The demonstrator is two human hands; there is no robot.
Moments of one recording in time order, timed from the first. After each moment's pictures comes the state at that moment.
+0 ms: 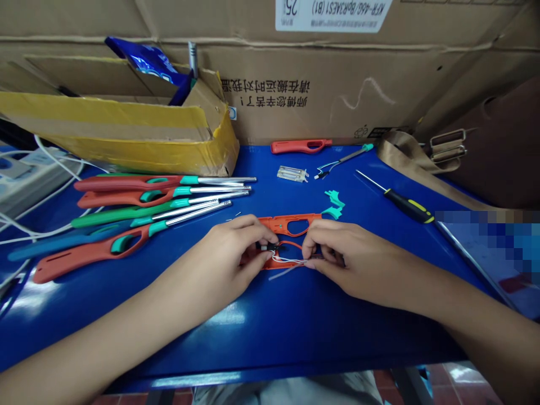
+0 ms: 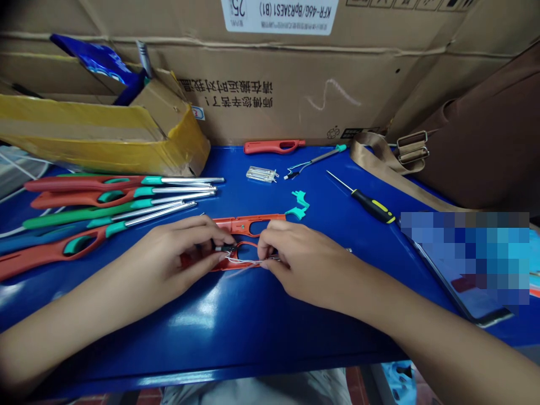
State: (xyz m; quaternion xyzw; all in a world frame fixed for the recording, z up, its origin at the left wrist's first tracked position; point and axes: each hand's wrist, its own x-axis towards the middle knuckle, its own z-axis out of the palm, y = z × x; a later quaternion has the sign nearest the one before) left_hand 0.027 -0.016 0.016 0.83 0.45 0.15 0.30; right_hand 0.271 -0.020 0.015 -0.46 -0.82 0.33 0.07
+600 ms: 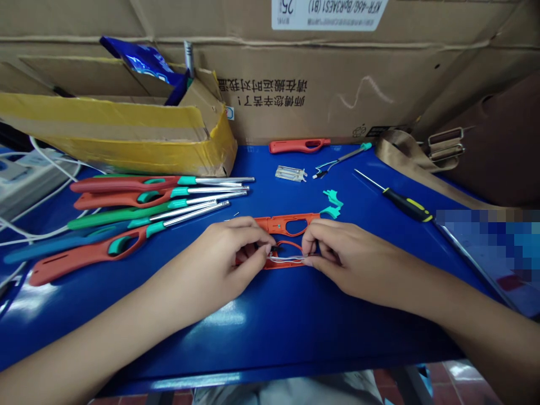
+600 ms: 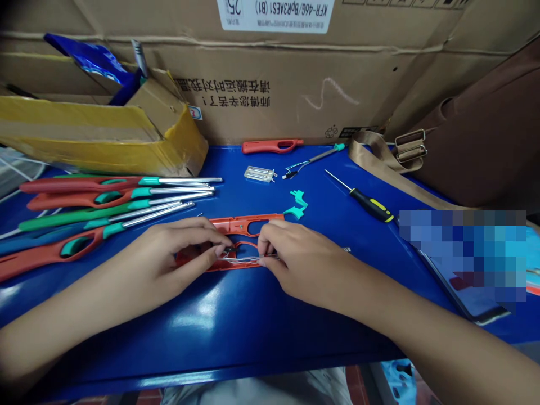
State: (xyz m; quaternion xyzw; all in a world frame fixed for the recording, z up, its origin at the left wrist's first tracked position) left_hand 0.028 -0.015 0.019 0.80 0.46 0.16 0.34; right_hand 0.270 -0.021 0.011 -0.48 -0.82 0.31 0.07
